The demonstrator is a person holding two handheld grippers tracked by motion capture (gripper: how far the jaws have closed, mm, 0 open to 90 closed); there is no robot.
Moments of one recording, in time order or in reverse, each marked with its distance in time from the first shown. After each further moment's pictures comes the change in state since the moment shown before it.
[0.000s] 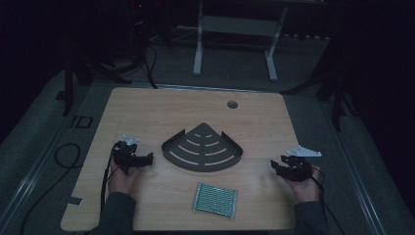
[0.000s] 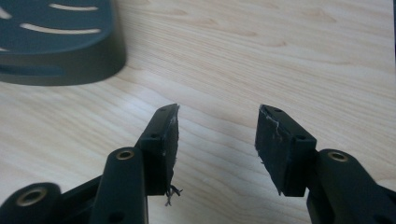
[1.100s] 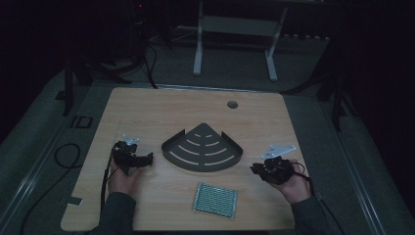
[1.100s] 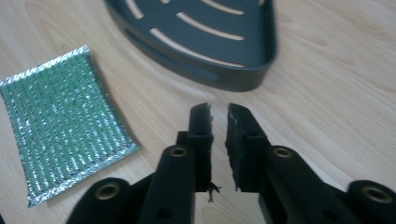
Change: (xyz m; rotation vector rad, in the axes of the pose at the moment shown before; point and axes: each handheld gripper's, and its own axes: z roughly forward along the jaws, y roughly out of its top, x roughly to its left) left arm 0.000 0.000 0.000 0.001 0.001 -0.001; right arm 0.071 0.043 -0.017 0.125 0.269 -0.285
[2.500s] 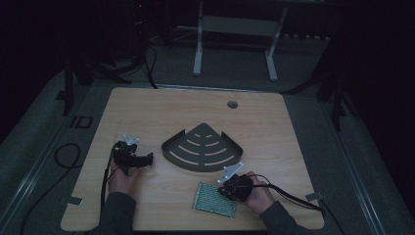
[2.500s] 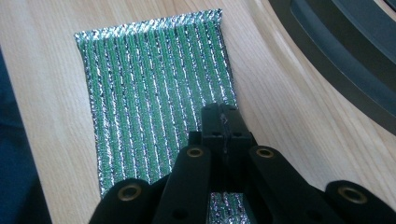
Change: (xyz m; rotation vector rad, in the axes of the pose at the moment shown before) left arm 0.000 0.000 0.000 0.000 -0.001 0.000; right arm 0.083 0.014 0.076 0.172 0.184 -0.266
